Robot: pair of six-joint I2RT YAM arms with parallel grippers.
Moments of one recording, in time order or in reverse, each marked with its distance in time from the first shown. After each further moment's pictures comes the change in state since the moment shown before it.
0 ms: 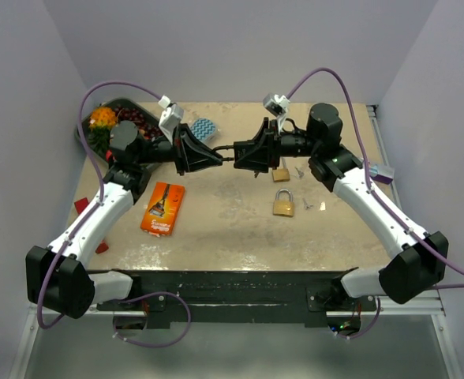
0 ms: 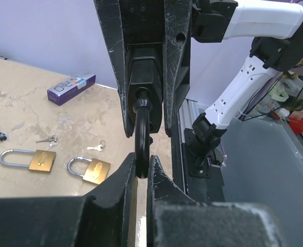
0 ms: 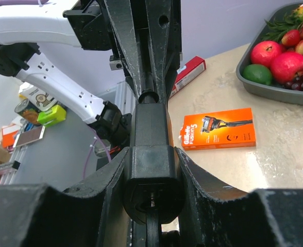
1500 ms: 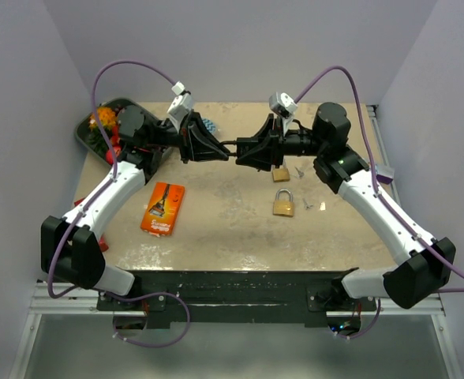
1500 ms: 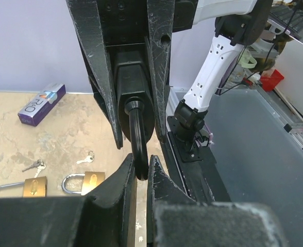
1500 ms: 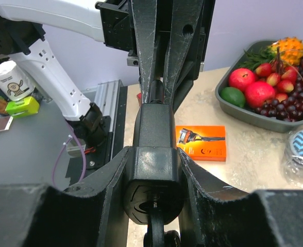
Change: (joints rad) left arm -0.055 0.195 0.173 0.249 0.200 -0.136; right arm 0.032 -0.010 0.014 0.002 0.011 -0.155
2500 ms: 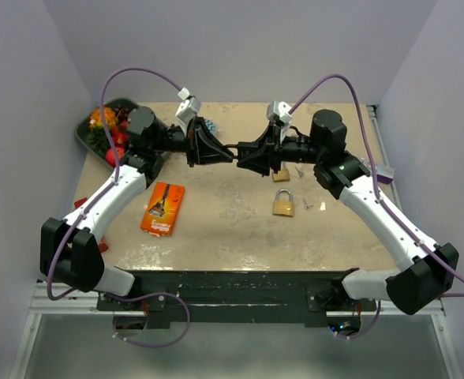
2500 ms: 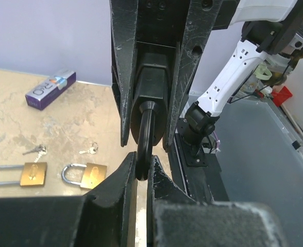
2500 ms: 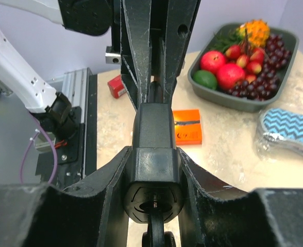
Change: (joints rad) left arm -0.005 -0.006 -0.019 -0.199 -0.094 0.138; right arm 0.006 -0.051 -0.039 -0.096 0.147 -0.147
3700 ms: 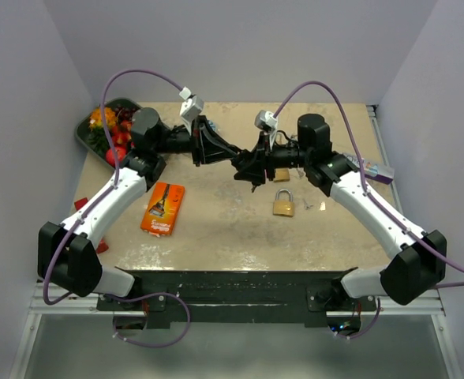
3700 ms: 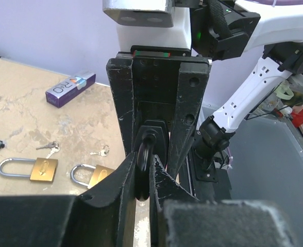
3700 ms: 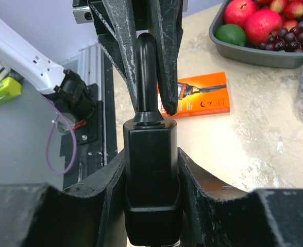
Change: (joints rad) left arm -0.031 -0.037 -0.017 -0.135 -0.158 0.075; right arm 0.004 0.055 -0.032 -0.116 -0.014 0.013
